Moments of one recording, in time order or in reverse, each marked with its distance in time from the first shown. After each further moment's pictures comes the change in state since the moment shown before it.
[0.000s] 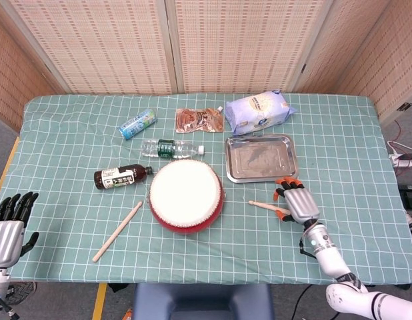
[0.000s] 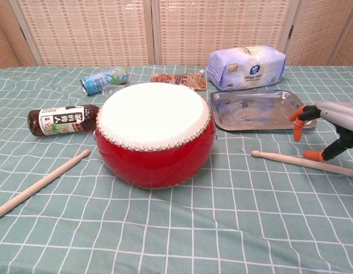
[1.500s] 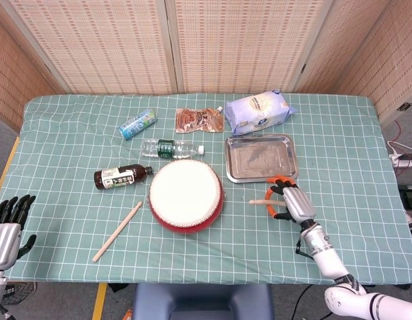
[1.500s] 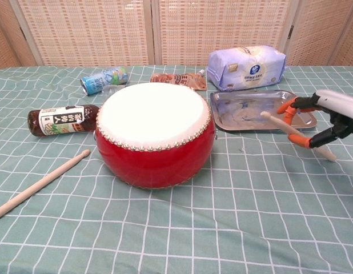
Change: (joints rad) left arm 0.011 -0.009 0.009 0.048 0.012 0.001 -0.047; right arm -0.005 0.005 -0.015 -0.019 -0.101 0.087 0.465
